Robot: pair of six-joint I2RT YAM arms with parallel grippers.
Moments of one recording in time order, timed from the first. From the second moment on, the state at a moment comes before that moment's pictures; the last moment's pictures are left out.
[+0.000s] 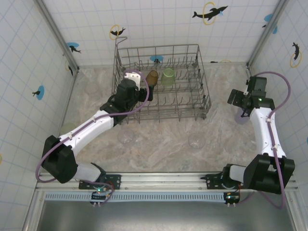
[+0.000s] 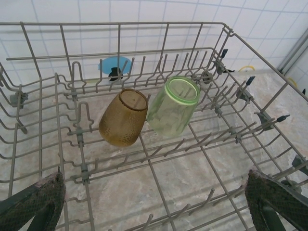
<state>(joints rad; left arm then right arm) -0.63 1.39 1.05 -0.05 -0.17 -0.25 -0.15 1.25 1.09 -0.71 0.06 0.16</state>
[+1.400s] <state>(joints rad) -0.63 1.38 1.02 -0.09 -0.17 -0.31 -0.17 1.52 1.08 -0.66 0.06 0.12</state>
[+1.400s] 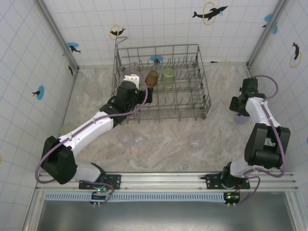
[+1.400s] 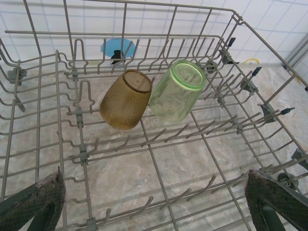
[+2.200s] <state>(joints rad) -0.63 1.38 1.03 -0.13 -0.20 -0.31 -0.17 1.44 1.17 -0.64 -0.09 0.17</state>
